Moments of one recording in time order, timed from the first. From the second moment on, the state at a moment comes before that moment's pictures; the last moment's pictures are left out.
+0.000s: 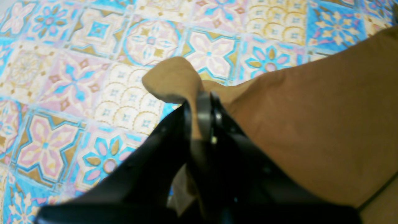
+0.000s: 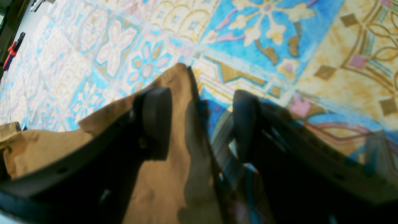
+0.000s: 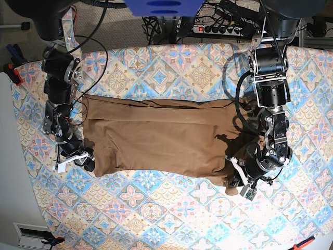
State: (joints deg) left arm -28.3 -14.1 -7.9 60.5 -5.4 -40.8 29.8; right arm 31.9 15.3 22.3 25.1 19.2 33.5 -13.6
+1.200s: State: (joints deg) left arm -28.3 -14.1 -7.7 60.5 -5.4 -40.9 29.8; right arm 33.8 11.5 -5.2 26.9 -2.1 27.6 -7.1
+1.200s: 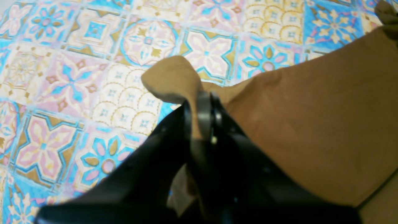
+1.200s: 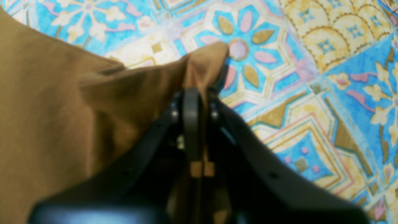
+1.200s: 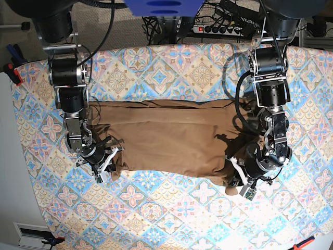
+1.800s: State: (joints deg) left arm -31.3 -14.3 -7.5 60.5 -5.1 -41.0 30.1; right arm 30.4 10.7 12.2 38.6 -6.5 28.3 -15.3
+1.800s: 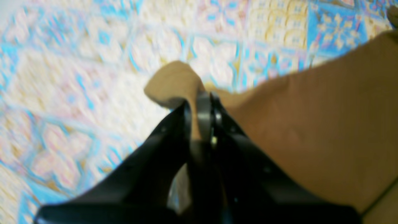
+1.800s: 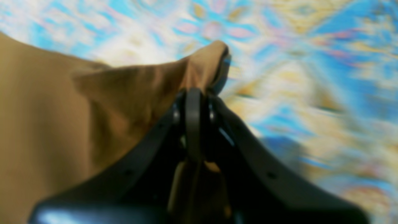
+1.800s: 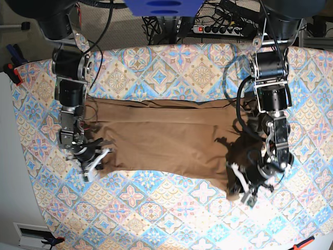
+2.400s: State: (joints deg) left arm -27.1 -14.5 -3.7 68.3 3.5 -41.2 29.6; right arm 13.8 10.1 19.0 71.1 -6.6 29.3 -25.8
